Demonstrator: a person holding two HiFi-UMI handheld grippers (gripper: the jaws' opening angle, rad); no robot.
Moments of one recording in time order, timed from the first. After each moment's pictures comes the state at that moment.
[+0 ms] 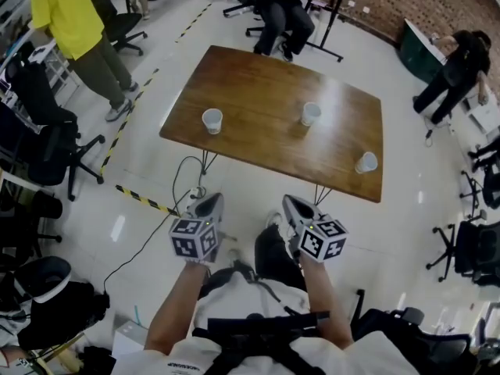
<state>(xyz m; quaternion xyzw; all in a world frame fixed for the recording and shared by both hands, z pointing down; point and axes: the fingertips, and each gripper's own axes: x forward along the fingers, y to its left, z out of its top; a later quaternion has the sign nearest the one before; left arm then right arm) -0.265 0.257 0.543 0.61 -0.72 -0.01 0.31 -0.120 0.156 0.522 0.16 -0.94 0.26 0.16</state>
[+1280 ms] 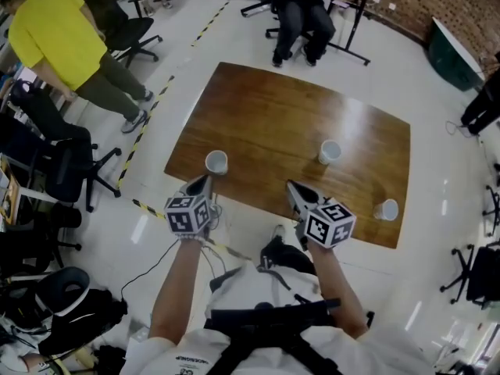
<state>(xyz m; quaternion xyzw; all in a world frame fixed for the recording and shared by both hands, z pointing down) -0.451 0.100 0.559 0.53 -0.78 0.05 0.32 -0.262 -0.021 0.516 0.09 -0.95 0.27 0.16</state>
